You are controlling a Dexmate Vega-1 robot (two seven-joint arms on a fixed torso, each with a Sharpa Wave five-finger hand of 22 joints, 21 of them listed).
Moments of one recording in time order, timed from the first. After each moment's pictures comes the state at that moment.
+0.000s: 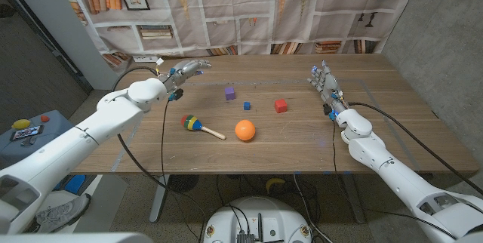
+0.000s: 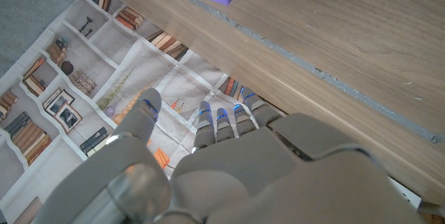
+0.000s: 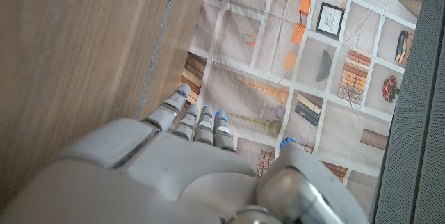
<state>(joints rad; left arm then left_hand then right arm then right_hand) 0.75 0.91 0.44 -1.80 -0.32 0.27 0.02 0.28 0.06 0.72 -0.19 0.18 0.18 0.00 0.21 0.17 0.01 -0.04 0.20 0.17 -0.02 0.02 0.17 0.17 0.11 0.01 0.19 0.17 -0.81 -0.47 -0.38 -1.19 0.61 0.41 0.07 0.21 0.13 0.15 0.12 0.23 0.12 0.00 0.19 0.17 0.12 0.02 0.19 0.20 0.01 -0.03 0.19 0.35 0.24 -0.03 0.18 0.17</state>
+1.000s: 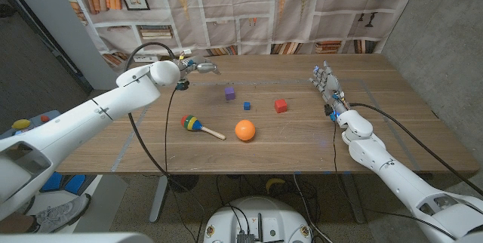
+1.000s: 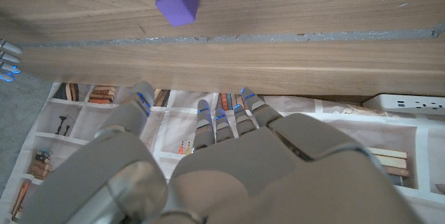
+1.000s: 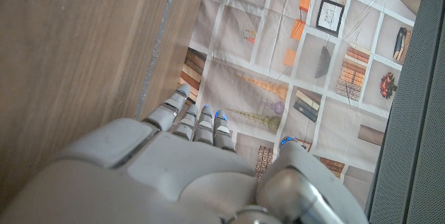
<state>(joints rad) 0.48 0.92 0.71 -1.88 0.09 0.56 -0.18 0.35 0.00 0.73 -0.19 0.20 0.20 -0.01 0.22 0.17 0.00 -0.05 0.19 0.18 -0.04 0.03 0.17 0.17 0.08 0.02 0.18 0.17 -0.82 -0.47 -0.38 -1.18 0.61 0.44 0.06 0.21 0.13 0.16 0.11 0.23 0.12 0.00 0.19 0.17 0.12 0.02 0.19 0.20 0.01 -0.03 0.19 0.33 0.24 -0.03 0.18 0.17</state>
